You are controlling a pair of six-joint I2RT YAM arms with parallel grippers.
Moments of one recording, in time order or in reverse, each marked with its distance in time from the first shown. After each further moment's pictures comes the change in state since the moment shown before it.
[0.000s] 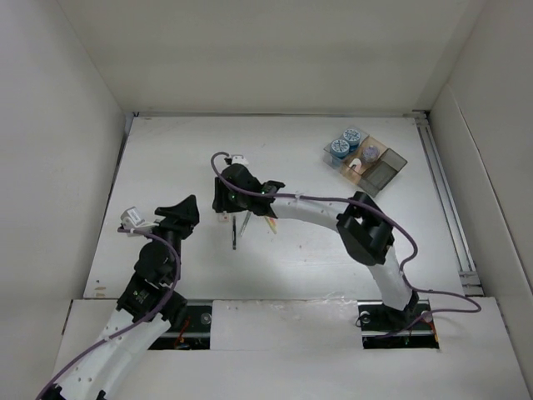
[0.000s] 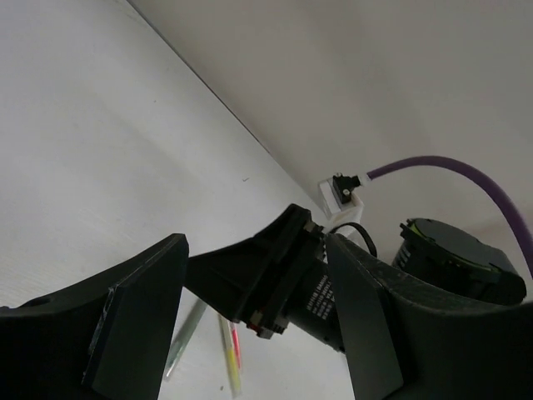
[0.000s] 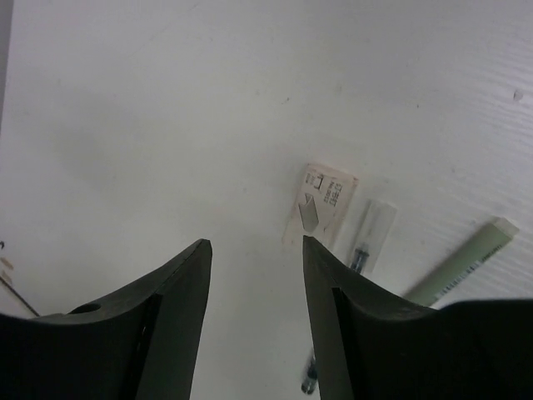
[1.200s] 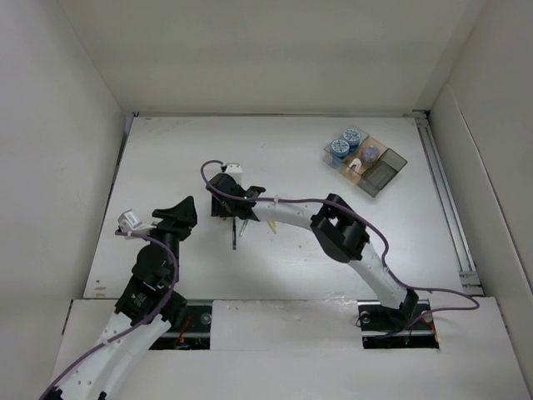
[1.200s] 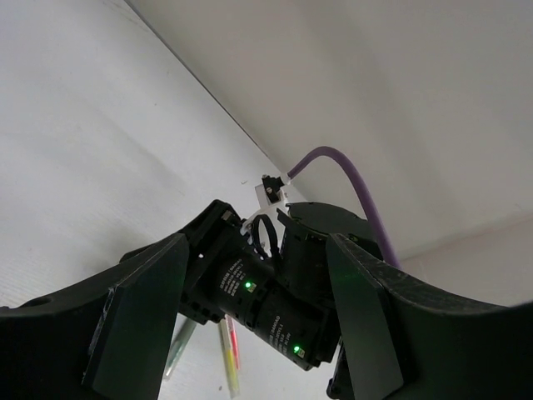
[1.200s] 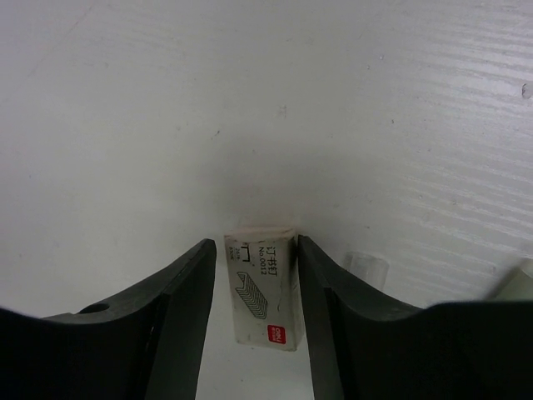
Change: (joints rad) left arm 0.000 -0.042 0.000 -0.034 -0.009 -0.010; right arm 0.032 0.270 0.256 -0.123 0.184 0.077
